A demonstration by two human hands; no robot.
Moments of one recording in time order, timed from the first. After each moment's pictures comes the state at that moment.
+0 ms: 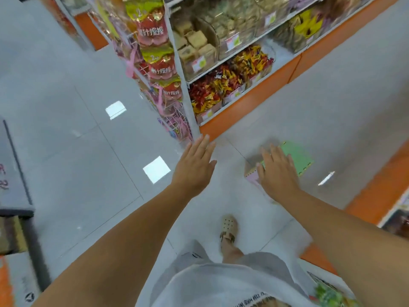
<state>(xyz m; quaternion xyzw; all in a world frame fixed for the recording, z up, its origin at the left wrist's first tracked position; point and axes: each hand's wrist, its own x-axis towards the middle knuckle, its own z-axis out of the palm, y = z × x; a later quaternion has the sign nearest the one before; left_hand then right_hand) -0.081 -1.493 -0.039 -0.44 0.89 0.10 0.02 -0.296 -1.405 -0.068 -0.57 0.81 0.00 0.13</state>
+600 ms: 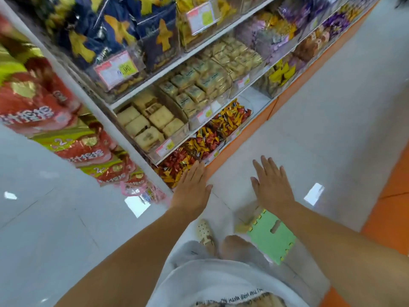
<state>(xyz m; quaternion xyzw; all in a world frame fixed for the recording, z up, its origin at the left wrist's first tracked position) -0.257 -1.772 -0.082 -0.40 0.91 0.12 0.08 -0.472 -1.678 -0.081 -0.55 0.82 0.05 0.14</state>
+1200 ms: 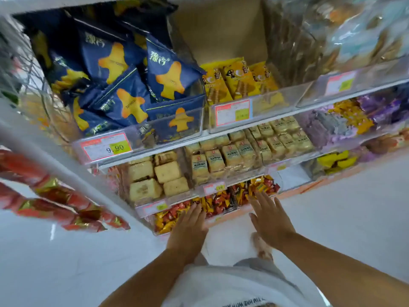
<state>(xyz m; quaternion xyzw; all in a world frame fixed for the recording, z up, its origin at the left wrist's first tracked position) -0.370 -1.890 -0.120 -0.58 0.79 0.15 0.06 -0.618 -1.915 -0.095 -0.75 0.62 0.17 0.14</state>
